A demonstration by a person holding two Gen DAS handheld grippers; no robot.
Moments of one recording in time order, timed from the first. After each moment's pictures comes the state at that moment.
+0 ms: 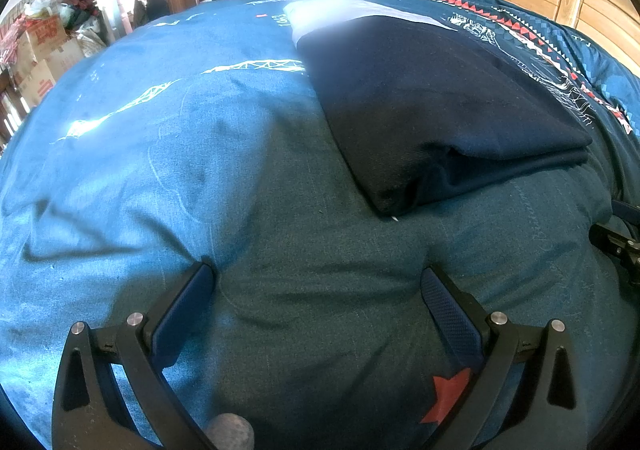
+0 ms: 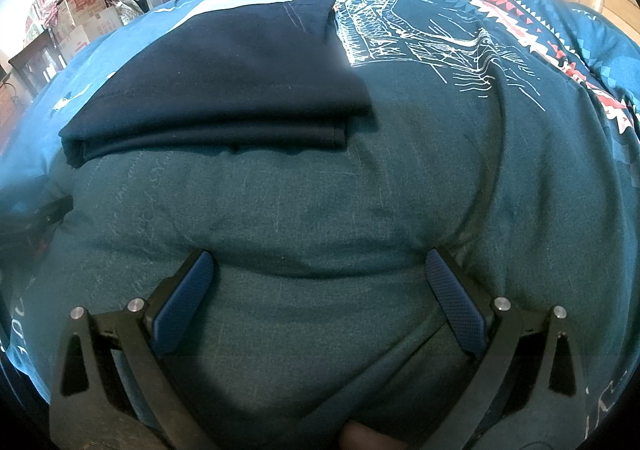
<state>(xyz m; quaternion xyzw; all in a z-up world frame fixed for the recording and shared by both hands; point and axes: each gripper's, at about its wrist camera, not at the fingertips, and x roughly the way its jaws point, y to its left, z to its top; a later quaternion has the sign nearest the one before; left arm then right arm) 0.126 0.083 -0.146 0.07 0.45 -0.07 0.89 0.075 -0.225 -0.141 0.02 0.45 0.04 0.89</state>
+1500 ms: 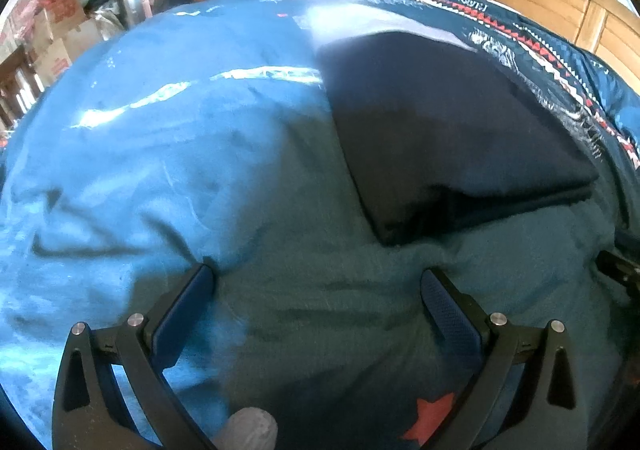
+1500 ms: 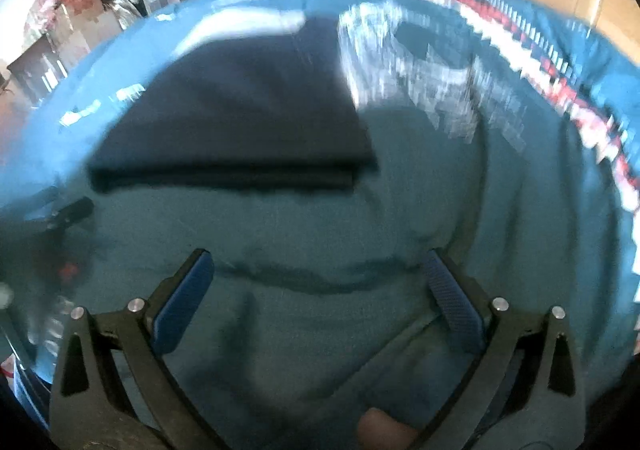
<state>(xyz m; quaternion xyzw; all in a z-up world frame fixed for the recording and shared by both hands) 0.132 0.078 -0.119 0.03 0.44 -0.04 0.90 0.072 -0.217 -0.084 0.03 0.45 0.03 0.89</state>
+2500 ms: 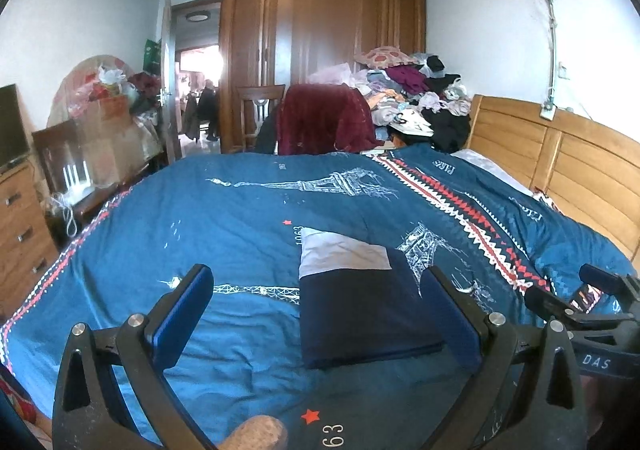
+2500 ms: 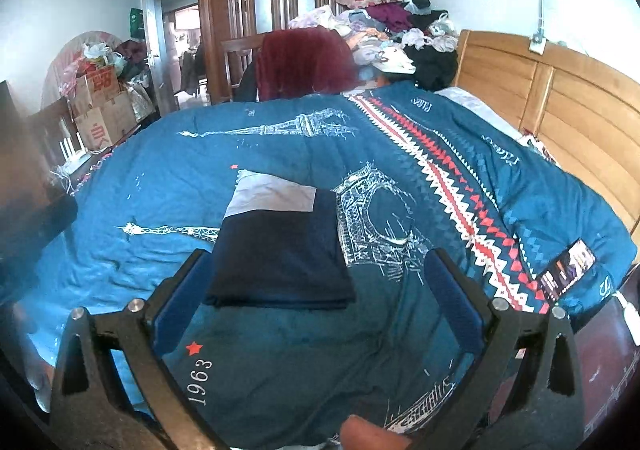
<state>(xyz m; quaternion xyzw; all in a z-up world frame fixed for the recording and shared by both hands) -0.014 0.035 0.175 0.00 0.22 -0.03 0.98 -0.008 -0.197 0.142 0.03 0.30 0.00 0.95</state>
